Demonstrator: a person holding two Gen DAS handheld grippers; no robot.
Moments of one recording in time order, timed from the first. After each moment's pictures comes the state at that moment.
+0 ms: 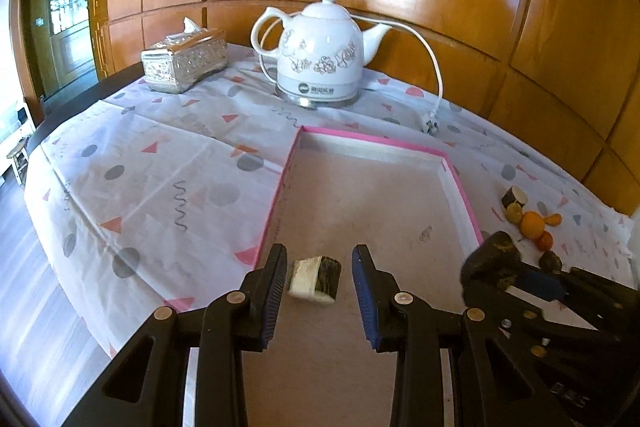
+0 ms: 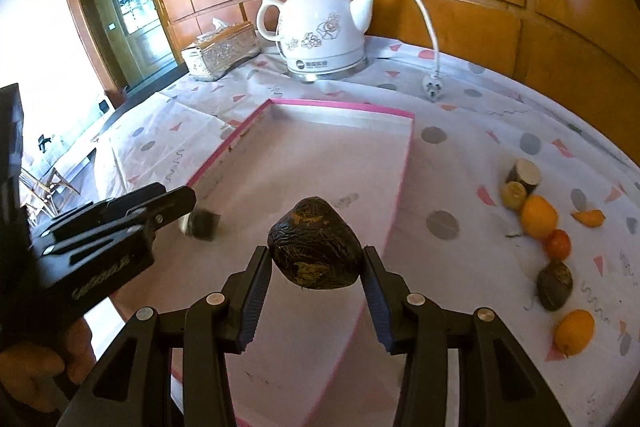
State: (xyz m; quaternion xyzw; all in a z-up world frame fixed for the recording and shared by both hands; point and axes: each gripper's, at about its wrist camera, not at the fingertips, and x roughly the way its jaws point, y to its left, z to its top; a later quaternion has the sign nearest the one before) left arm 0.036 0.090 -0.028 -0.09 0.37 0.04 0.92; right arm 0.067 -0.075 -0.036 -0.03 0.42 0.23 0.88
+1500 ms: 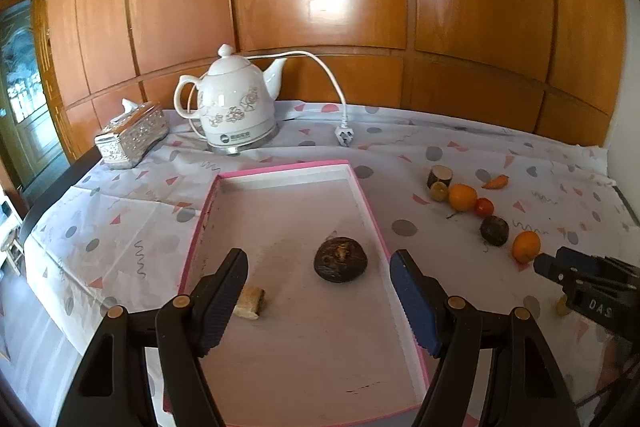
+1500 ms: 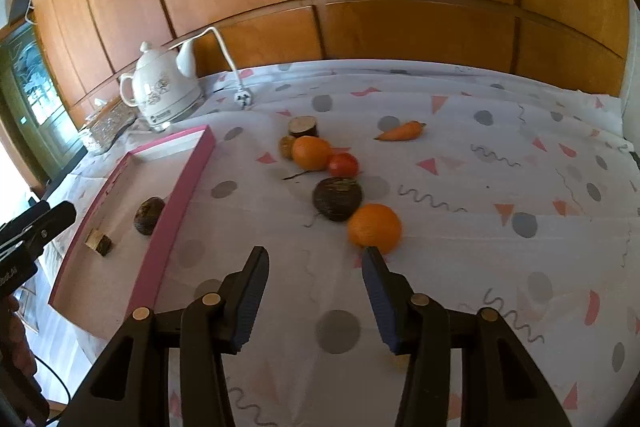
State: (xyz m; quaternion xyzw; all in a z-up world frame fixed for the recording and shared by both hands) left arm 0.006 -0.004 0.004 0.03 0.32 -0.04 0.95; right arm 0.007 -0.245 -0.045 0.08 0.38 0.03 0.92
